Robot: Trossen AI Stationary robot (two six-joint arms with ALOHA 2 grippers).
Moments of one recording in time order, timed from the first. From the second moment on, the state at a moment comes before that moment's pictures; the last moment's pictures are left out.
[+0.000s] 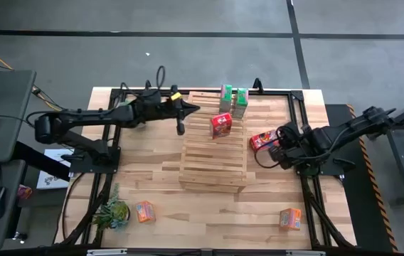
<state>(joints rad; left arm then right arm) 0.32 1.31 0.85 0.31 0.07 0.24 0.39 1.01 0.96 -1.44 0.61 1.36</state>
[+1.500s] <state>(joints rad) 0.20 1.49 0.78 0.54 0.17 0.01 0.05 1.14 0.70 0.05 0.48 0.52</state>
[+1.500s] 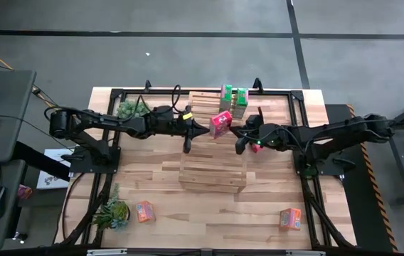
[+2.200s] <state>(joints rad) 0.21 1.42 0.78 0.44 -0.05 0.08 0.05 1.14 0.70 0.05 0.47 0.51</state>
